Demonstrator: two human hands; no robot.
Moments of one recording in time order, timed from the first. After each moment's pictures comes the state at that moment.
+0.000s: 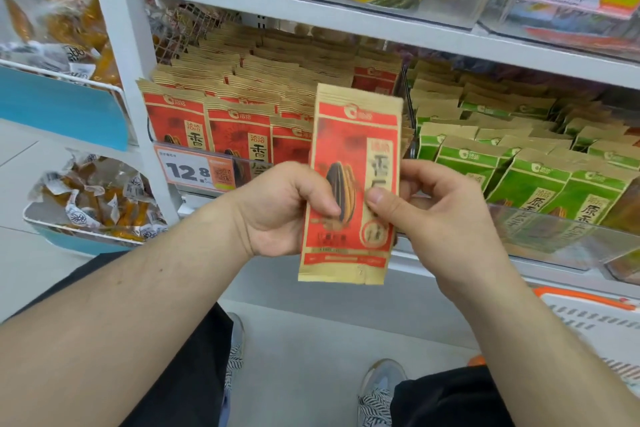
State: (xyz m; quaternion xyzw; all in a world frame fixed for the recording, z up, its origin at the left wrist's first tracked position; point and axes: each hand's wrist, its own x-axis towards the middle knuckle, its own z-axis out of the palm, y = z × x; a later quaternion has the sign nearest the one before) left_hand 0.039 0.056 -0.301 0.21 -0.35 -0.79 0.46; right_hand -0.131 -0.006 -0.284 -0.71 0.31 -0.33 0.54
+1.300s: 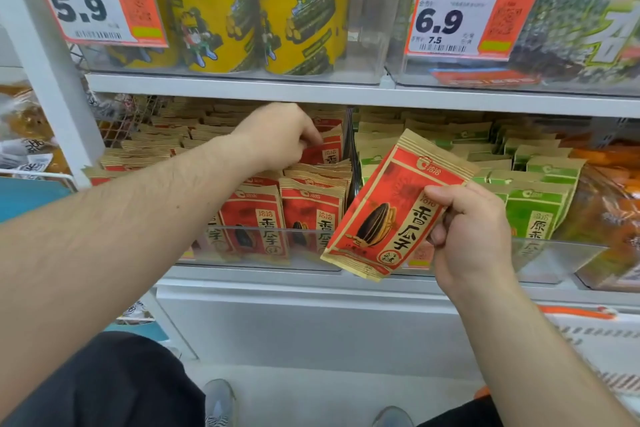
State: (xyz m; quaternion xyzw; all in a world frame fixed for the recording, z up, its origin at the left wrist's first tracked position) left_hand 0.071 -0.069 -0.227 0.72 -0.68 0.06 0.12; right_hand -0.166 -0.049 -0.254 -0.44 0.31 -0.54 0.65
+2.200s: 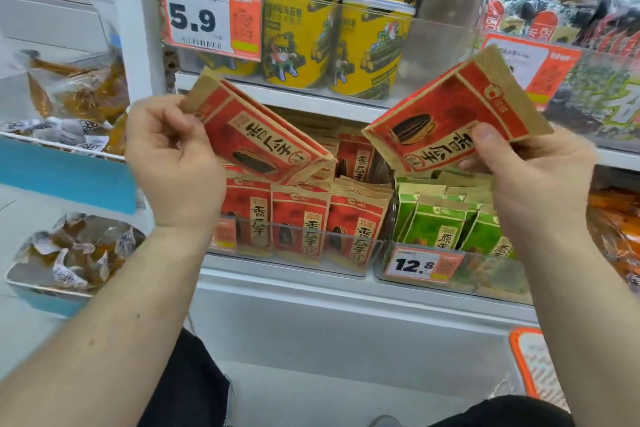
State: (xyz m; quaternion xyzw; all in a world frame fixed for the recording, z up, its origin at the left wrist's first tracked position) left_hand 0.116 0.060 -0.260 0.45 -0.35 0.25 0.78; right_hand -0.151 -0.060 -0.201 -0.71 0.22 -0.60 0.30
